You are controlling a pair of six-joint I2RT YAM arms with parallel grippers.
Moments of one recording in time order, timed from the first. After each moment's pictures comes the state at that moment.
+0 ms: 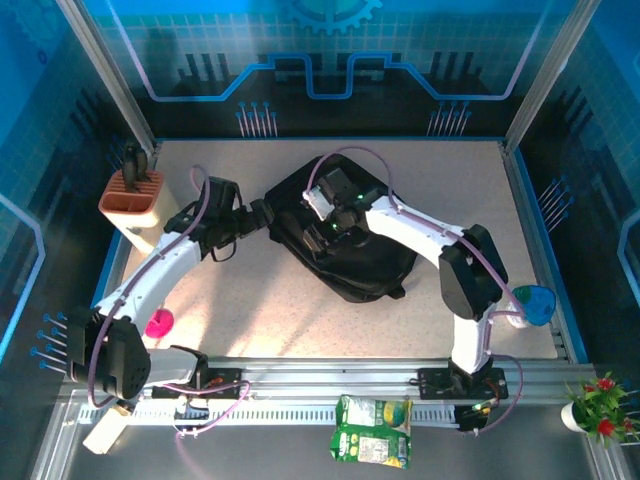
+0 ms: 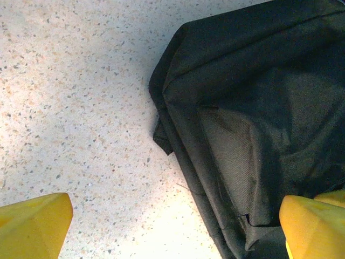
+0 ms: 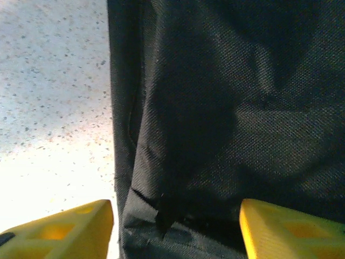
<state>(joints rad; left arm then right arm) -0.23 1.30 1.01 -0.59 0.02 -0.72 0.68 1.92 1.56 -0.71 -0.12 -0.01</state>
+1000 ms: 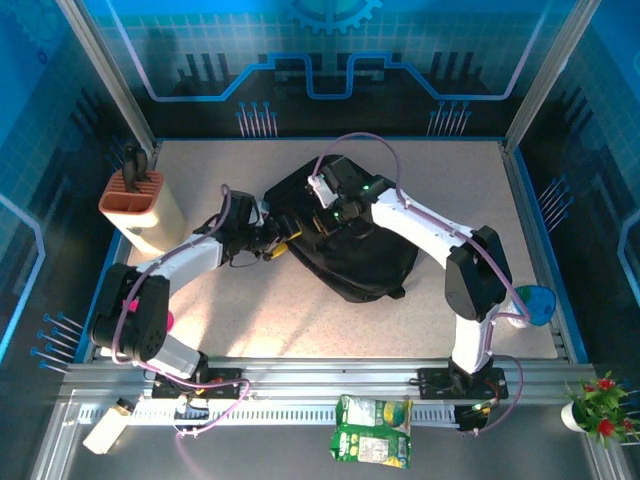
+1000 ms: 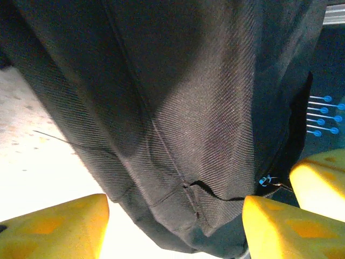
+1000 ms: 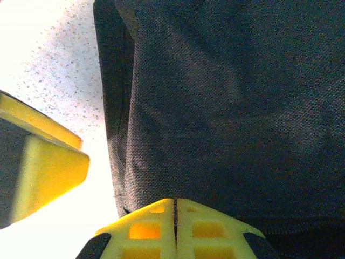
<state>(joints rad) -0.27 1.52 0.84 -0.12 0.57 -0.98 0.66 1.88 1.61 -0.74 -0.13 0.11</state>
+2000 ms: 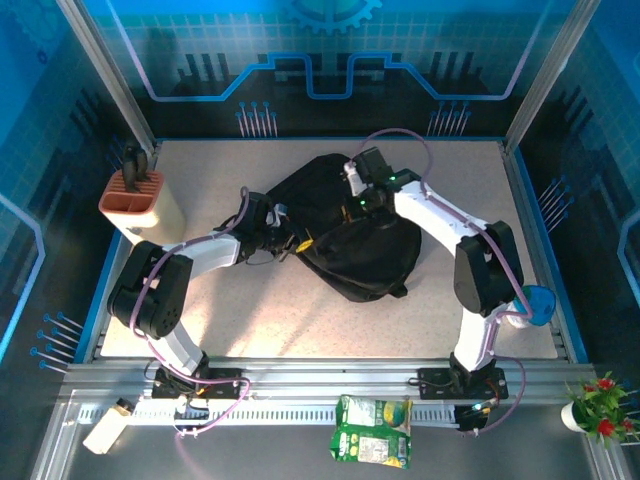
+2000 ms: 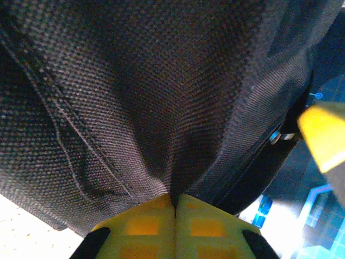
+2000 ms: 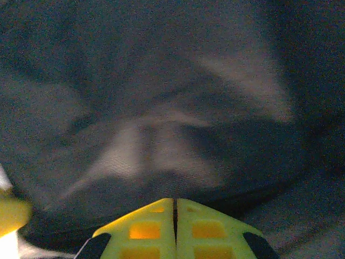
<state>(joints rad) -0.33 1.67 0.86 0.05 0.64 -1.11 0.46 1.87 1.53 -0.71 -0.10 0.20</state>
